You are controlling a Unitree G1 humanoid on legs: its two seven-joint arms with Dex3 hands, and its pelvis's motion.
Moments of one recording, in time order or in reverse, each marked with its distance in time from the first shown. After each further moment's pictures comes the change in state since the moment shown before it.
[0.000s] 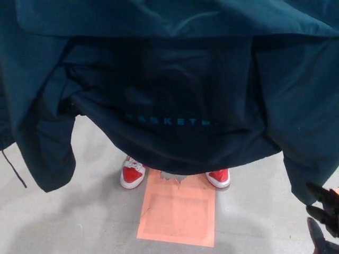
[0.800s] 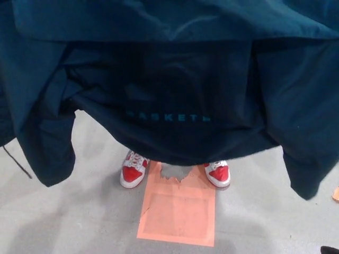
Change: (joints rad) left_arm 0.006 0.017 -0.023 -0.002 0.001 0.023 0.042; right_arm -0.236 -0.055 -0.001 0.693 0.001 0.182 0.039
